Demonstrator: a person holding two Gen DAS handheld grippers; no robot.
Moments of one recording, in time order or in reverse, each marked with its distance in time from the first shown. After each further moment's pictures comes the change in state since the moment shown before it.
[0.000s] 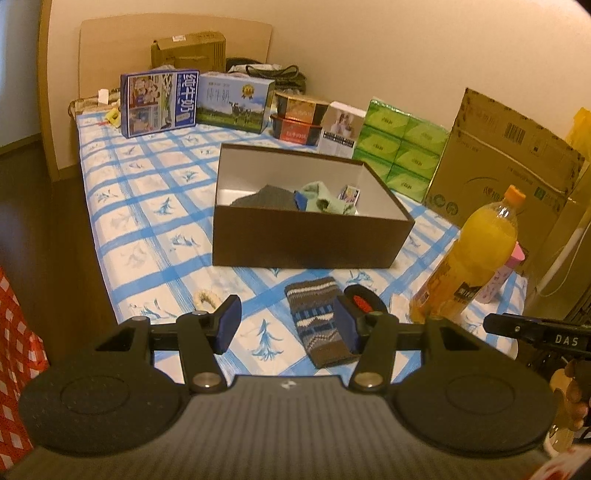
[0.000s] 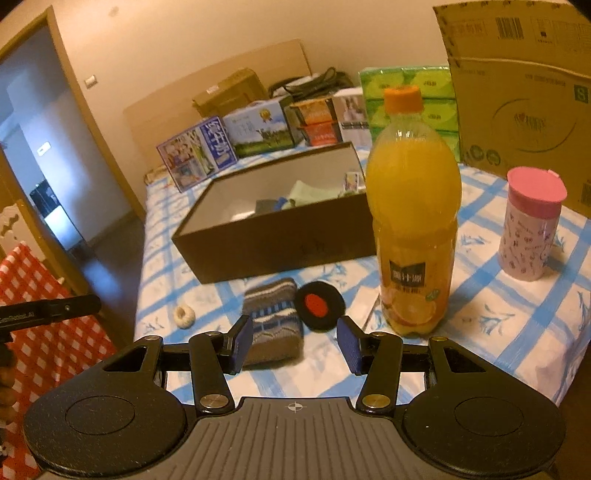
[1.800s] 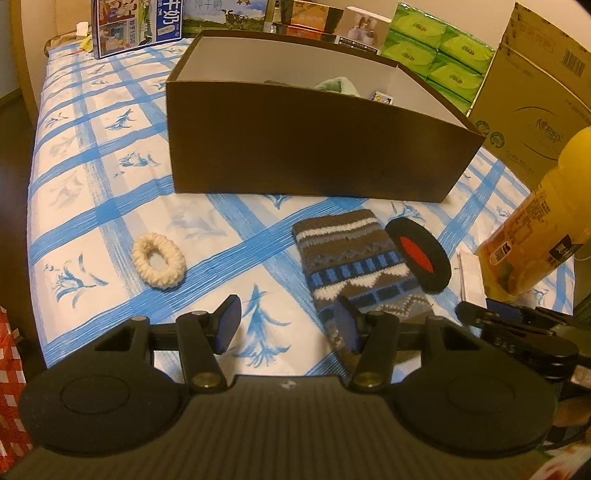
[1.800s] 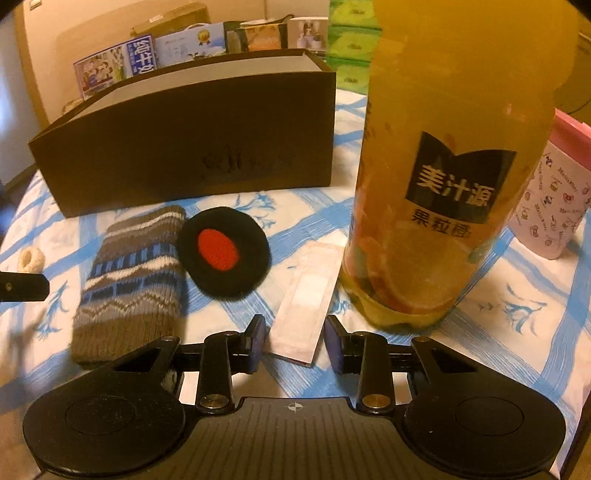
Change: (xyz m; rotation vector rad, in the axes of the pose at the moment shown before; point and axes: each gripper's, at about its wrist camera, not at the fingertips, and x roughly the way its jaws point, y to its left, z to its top) left arm 0.182 0.005 -0.032 -0.001 0.239 0.017; right arm 0.165 -0.039 -0.037 -0.091 0.123 -0.282
